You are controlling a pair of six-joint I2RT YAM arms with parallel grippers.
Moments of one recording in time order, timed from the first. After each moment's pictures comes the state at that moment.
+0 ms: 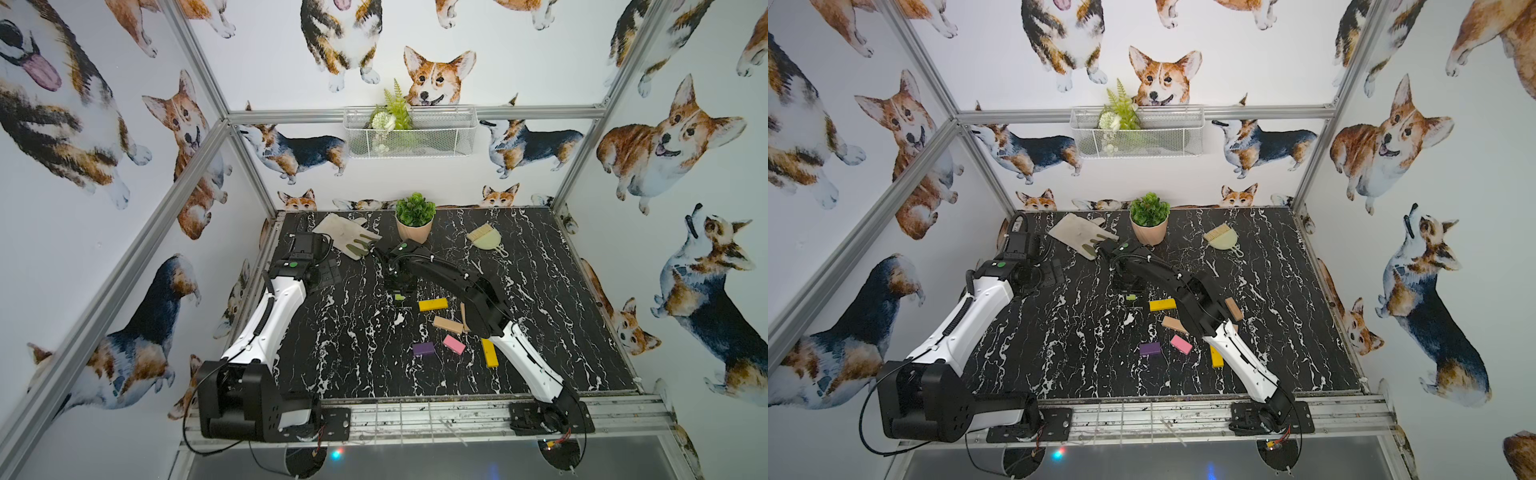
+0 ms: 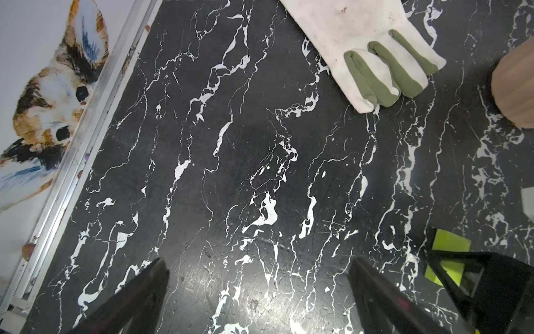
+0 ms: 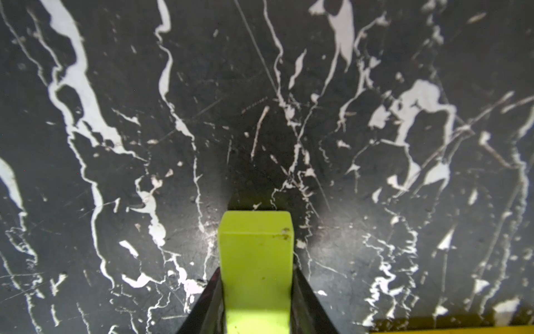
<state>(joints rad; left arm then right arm) -0.11 1.34 1.10 -0.78 -0.20 -0.40 0.88 2.57 2.36 -1.21 0.08 0.87</state>
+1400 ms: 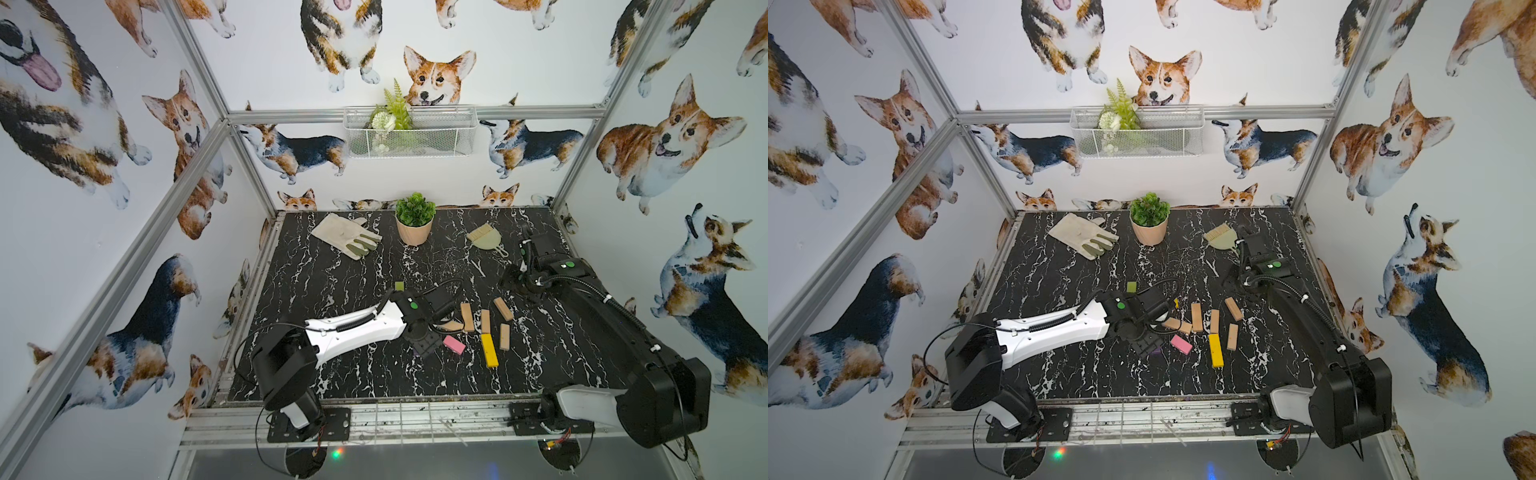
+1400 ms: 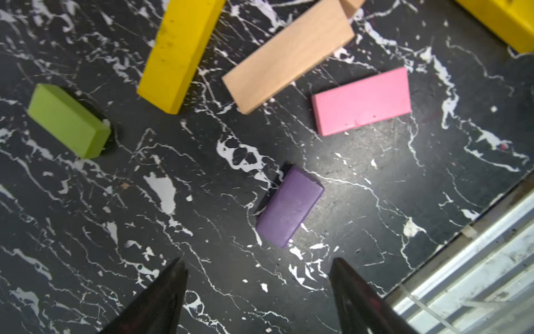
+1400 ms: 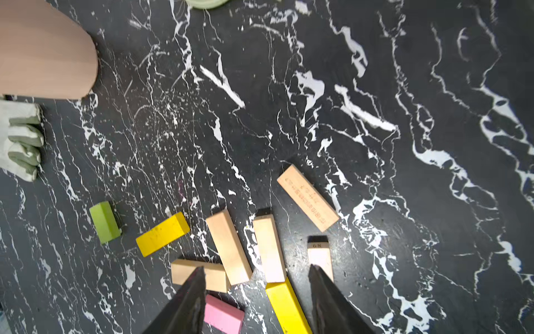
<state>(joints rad) -1.09 1.67 1.21 -0.88 -0.13 -0.11 0.28 1.26 1.06 -0.90 -0.01 0.70</state>
